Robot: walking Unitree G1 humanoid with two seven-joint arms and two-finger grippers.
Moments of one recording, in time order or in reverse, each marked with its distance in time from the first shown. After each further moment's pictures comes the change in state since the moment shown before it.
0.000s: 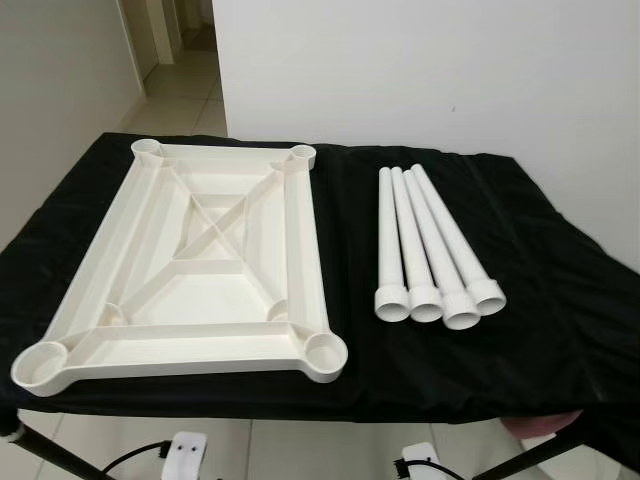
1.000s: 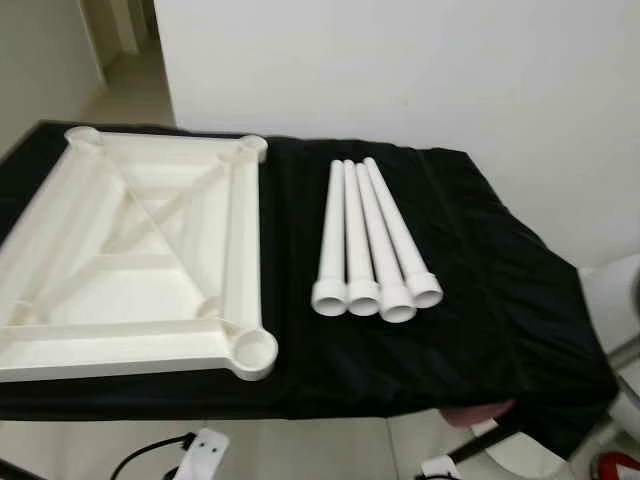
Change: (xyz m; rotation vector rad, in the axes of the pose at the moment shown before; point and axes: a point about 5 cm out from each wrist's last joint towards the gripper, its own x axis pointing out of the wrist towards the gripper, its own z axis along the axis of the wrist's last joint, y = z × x) left arm 0.001 -0.013 0.004 0.261 -0.016 -0.092; right arm -0.006 -0.019 -0.015 -0.066 0.039 -0.019
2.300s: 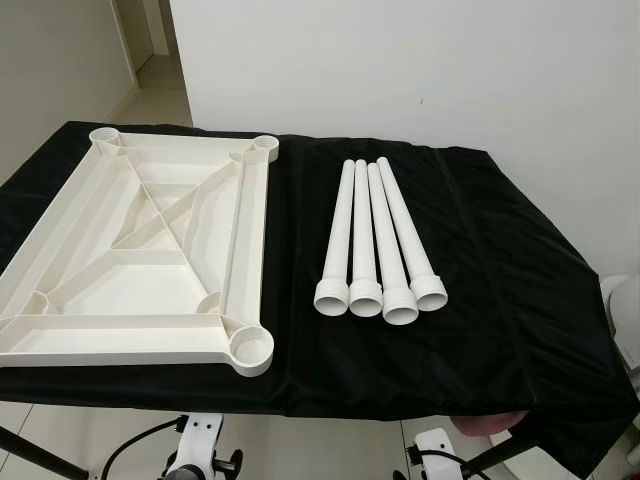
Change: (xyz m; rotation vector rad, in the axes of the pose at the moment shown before) left arm -0.002 0.017 0.016 -0.222 -0.129 0.078; right arm 0.001 -0.001 0.032 0.033 -0.223 0.009
